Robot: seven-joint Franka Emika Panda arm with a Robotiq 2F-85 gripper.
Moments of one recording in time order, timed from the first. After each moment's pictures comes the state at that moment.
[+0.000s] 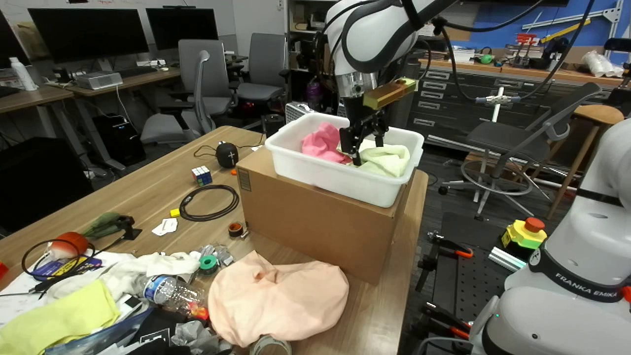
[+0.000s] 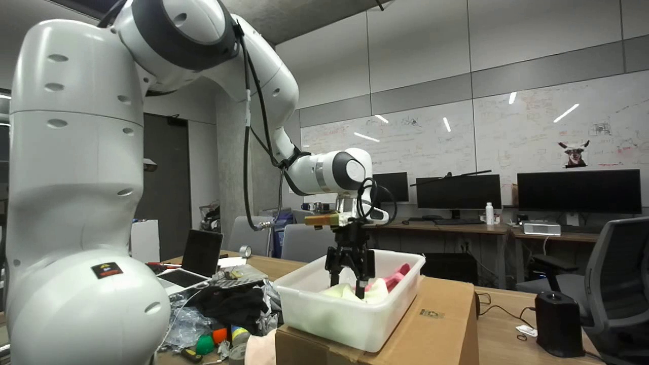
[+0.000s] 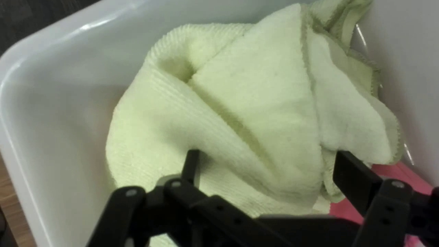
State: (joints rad) arm -0.07 0.02 -0.07 -2.22 -0.10 1.96 0.27
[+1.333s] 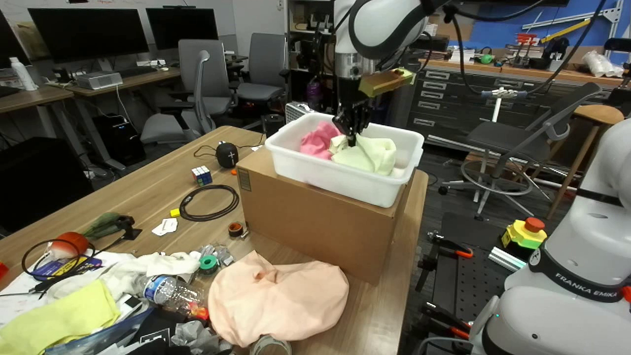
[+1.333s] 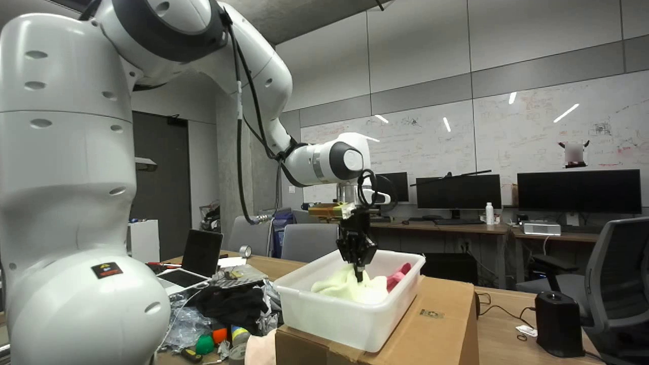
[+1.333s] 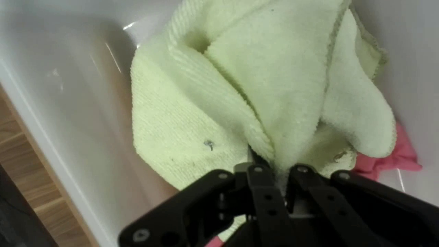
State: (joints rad) arm -0.07 -0.04 -0.07 -2.23 -0.09 2.12 0.28
